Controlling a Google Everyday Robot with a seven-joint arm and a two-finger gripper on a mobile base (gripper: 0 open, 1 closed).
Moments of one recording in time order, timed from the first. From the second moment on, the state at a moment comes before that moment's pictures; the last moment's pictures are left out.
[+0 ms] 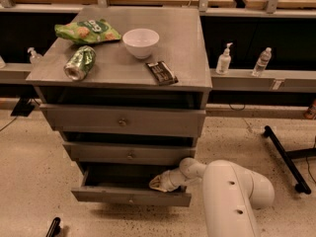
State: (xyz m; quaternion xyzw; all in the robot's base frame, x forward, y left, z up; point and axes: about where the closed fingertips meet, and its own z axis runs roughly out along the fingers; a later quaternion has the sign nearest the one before) arm 0.619 0.006 0.171 -0.67 0.64 0.24 0.29
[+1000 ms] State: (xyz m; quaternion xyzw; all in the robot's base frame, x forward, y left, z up) arm 0.619 0.006 0.171 -0.67 0.64 0.24 0.29
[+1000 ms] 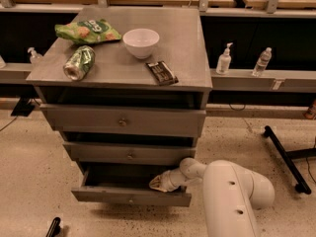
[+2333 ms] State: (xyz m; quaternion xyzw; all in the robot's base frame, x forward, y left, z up) arm 0.622 0.006 0.171 -0.67 0.64 0.24 0.29
